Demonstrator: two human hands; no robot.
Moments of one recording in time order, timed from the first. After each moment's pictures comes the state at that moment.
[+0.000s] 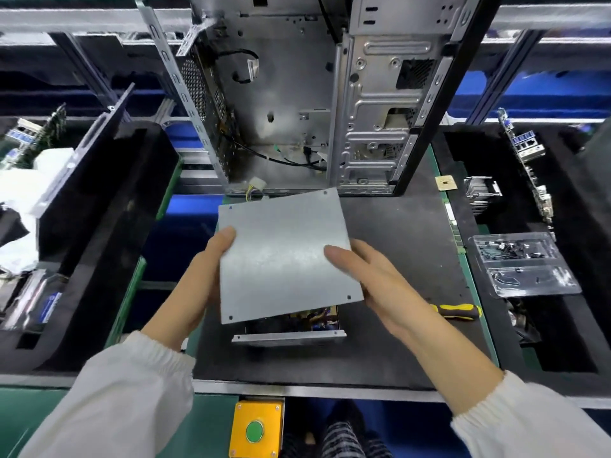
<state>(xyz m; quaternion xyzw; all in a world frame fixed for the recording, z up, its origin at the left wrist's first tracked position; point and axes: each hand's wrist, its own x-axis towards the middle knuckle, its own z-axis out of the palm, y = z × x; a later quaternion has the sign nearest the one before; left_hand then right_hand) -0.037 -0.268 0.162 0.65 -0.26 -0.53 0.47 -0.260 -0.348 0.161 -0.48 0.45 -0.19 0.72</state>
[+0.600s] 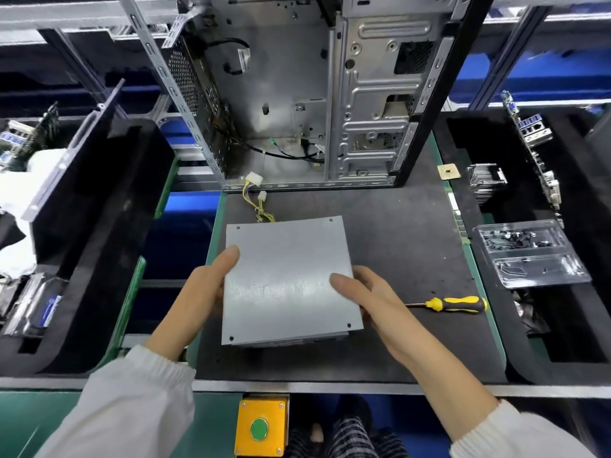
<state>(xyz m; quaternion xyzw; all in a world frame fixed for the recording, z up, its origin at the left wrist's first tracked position) -0.030 -0.259 0.144 0.71 -0.28 -0.51 0.39 -0.274 -0.324 0.126 -0.47 0.47 -0.20 0.72</state>
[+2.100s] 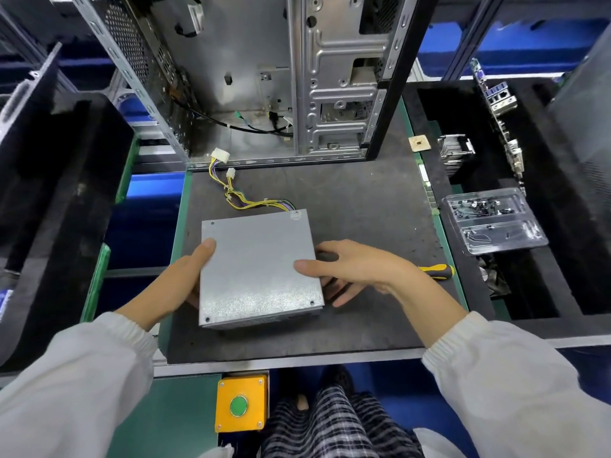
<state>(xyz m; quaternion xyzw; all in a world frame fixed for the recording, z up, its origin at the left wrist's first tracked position) -0.020 -0.266 0.118 0.75 -0.35 -0.51 0.23 -0.282 -0.368 0.122 -0.57 0.49 0.07 0.66</state>
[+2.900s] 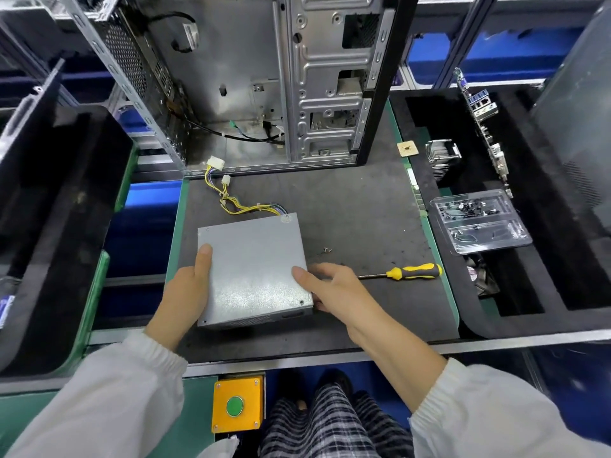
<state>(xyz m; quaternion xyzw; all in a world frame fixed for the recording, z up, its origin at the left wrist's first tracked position) -0.055 -0.261 0.118 0.85 -0.32 -0.36 0.21 -0.275 -0.305 0.123 -0.44 0.57 -0.15 0.68</state>
